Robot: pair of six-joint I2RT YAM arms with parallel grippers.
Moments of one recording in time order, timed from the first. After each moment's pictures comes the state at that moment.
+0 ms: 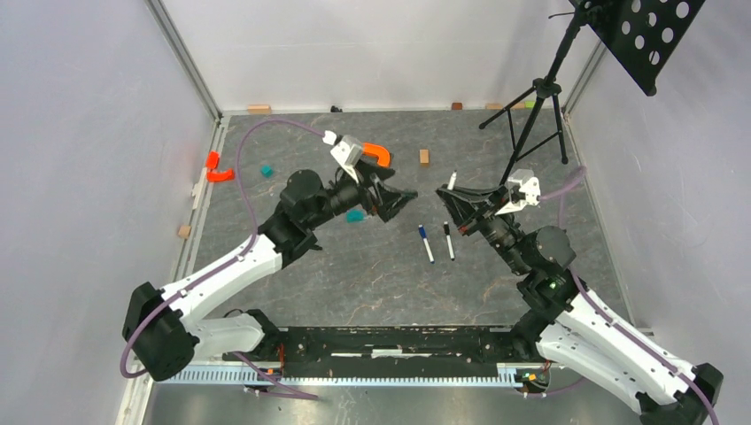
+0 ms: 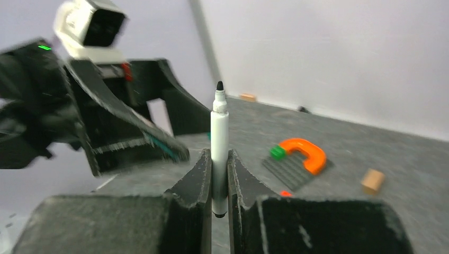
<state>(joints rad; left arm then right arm) -0.74 1.16 0.82 0.48 0.36 -0.37 0.74 0.67 0.58 0.43 -0.02 0.26</state>
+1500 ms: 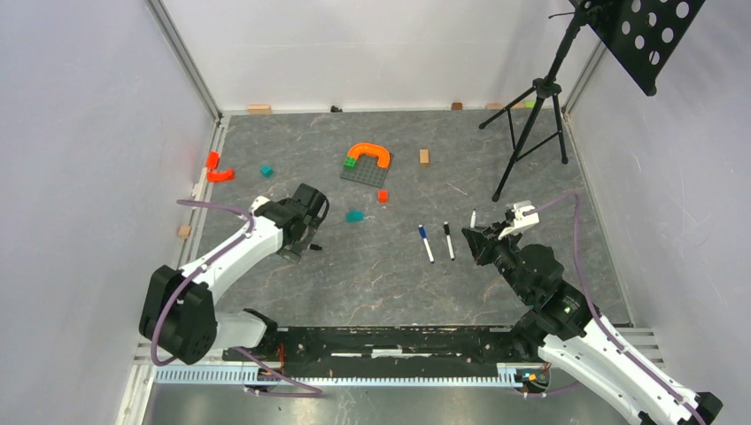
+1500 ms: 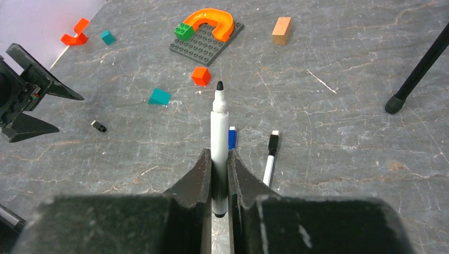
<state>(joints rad) -0.48 1.31 0.86 -0.84 -0.48 -1.52 0.74 0.39 0.43 -0.19 0.31 0.34</state>
